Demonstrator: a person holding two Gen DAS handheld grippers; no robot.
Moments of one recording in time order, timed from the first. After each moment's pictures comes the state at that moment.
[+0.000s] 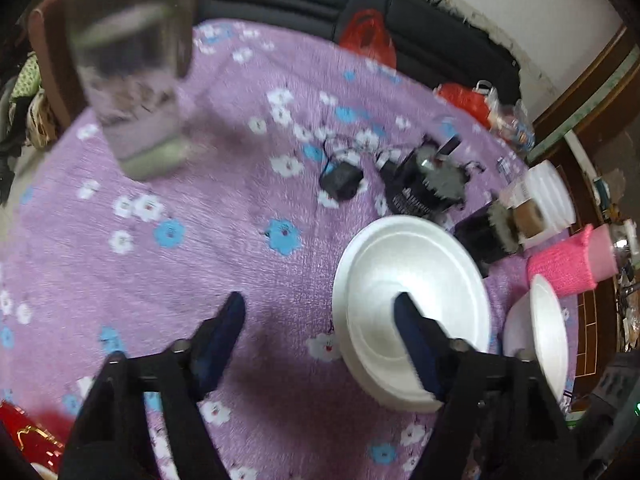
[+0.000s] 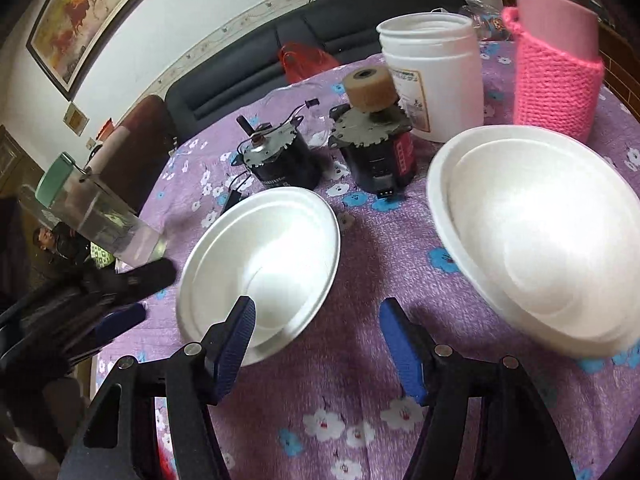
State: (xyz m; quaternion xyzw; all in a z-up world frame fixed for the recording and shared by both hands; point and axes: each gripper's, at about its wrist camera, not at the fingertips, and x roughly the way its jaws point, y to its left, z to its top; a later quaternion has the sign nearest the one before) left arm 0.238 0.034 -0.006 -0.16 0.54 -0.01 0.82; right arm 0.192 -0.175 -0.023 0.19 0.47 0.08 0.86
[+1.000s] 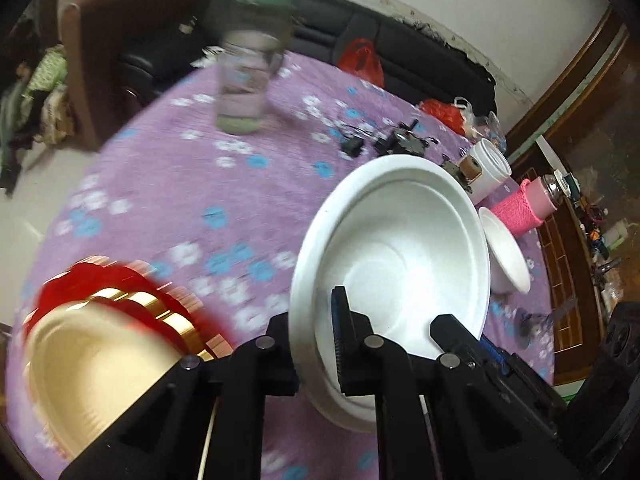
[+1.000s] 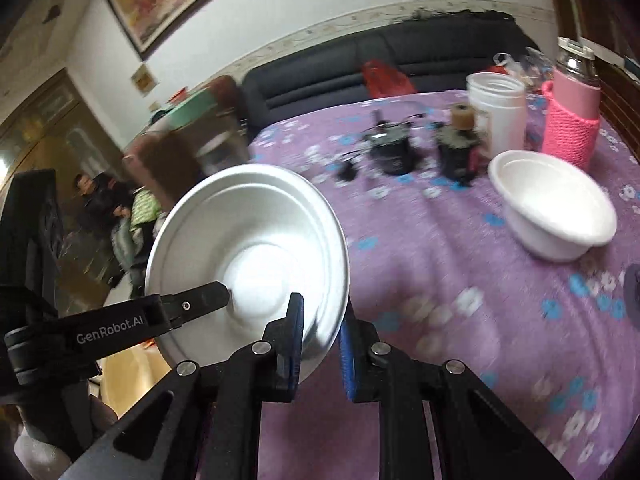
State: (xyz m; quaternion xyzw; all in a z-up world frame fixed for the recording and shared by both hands) left arm 0.060 0.079 0.061 -0.17 0.49 -0.02 0.86; right arm 0.054 -0.107 0.045 0.13 0.42 0.20 0.87
